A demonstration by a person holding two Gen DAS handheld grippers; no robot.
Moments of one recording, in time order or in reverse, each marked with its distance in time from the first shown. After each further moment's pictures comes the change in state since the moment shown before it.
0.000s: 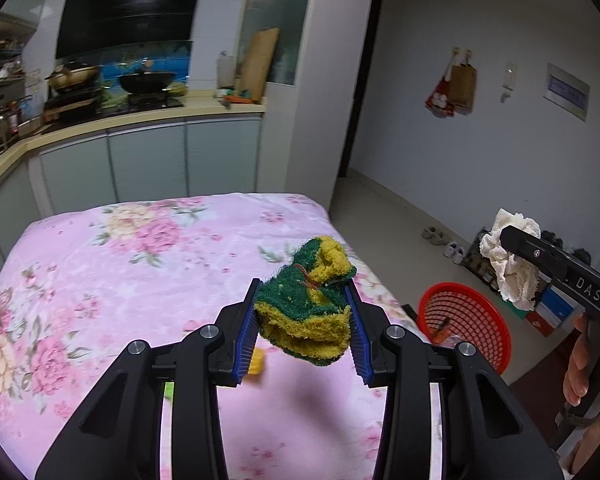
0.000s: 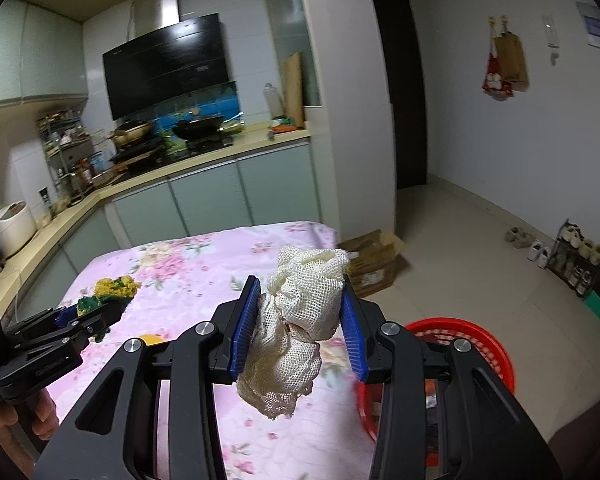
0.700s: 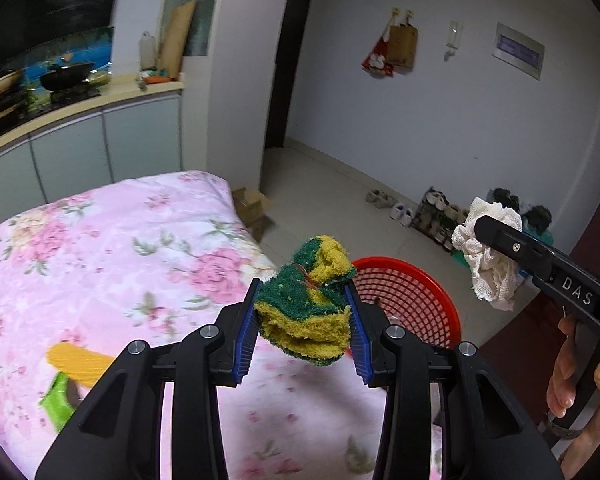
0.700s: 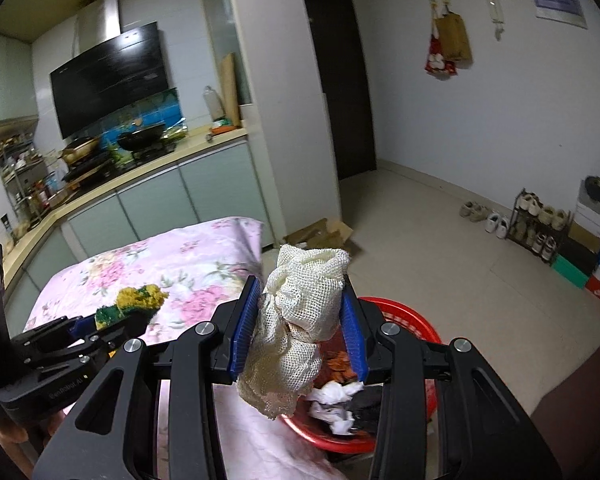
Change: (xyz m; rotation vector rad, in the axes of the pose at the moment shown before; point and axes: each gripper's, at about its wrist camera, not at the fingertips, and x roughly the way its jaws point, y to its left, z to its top) left arm 0.066 -0.107 -0.005 0.106 0.114 -0.189; right arm -0.015 -0.083 -0.020 0.117 0.014 -0.153
